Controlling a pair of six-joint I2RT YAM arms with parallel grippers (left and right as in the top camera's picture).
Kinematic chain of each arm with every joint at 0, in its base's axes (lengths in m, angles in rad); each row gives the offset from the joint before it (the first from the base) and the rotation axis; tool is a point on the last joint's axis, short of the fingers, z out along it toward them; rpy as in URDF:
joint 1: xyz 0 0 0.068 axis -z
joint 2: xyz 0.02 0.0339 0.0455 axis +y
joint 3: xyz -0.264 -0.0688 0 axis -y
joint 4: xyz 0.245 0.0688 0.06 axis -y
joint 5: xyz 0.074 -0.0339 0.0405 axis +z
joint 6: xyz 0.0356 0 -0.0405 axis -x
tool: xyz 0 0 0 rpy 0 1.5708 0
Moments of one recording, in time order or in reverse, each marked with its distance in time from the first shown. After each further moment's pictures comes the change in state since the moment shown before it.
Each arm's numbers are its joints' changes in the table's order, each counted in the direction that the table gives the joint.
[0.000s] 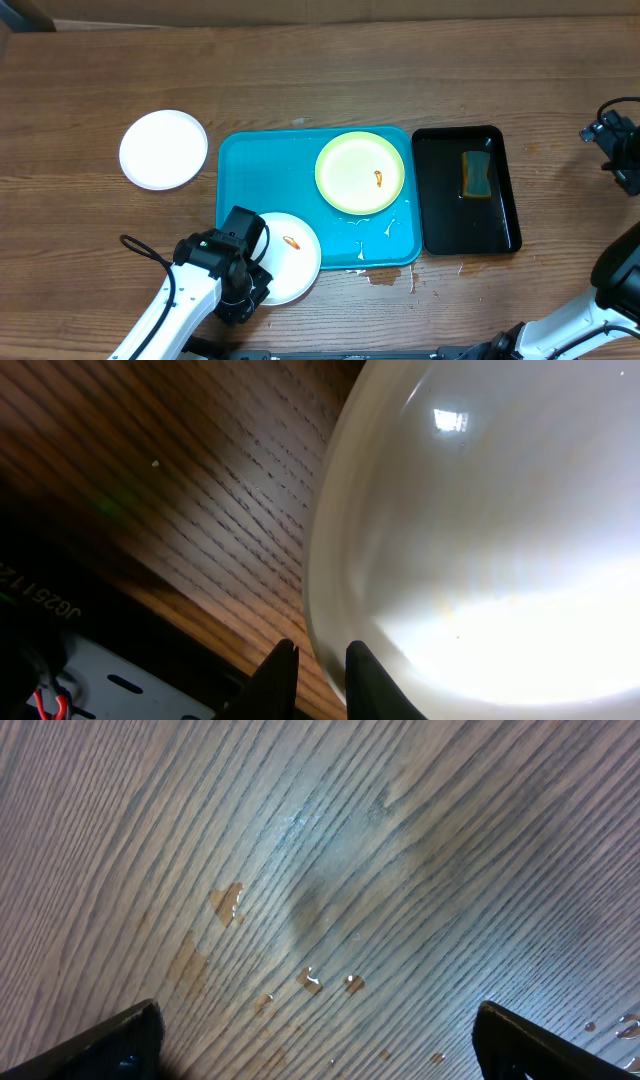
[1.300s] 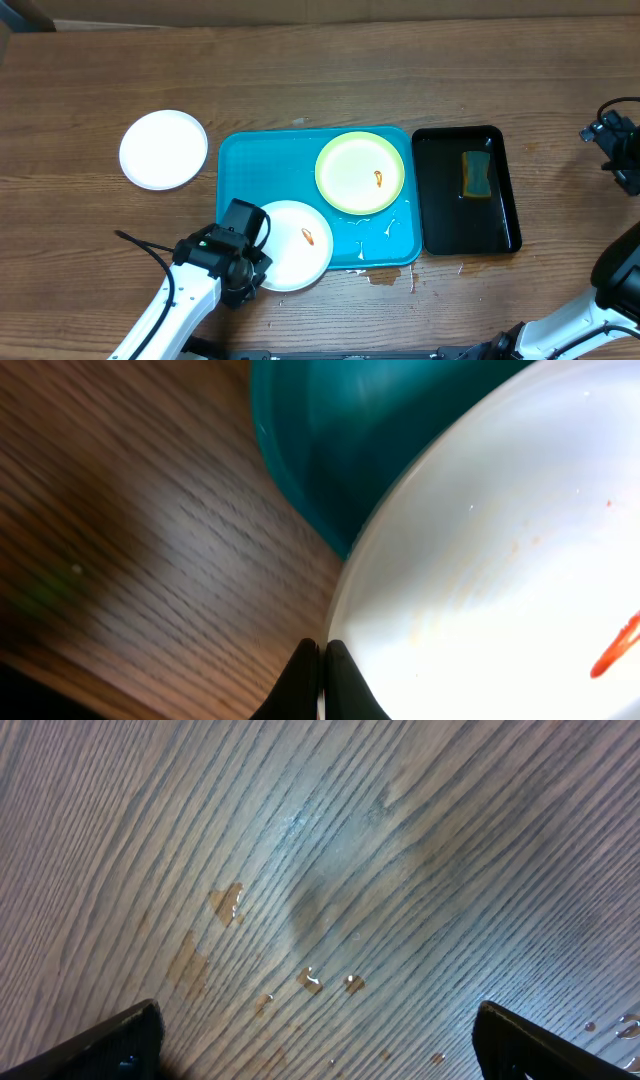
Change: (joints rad) left arm -0.016 0.000 -0.001 0.160 0.121 0.003; right arm 0.000 0.000 0.000 0.000 0.000 0.000
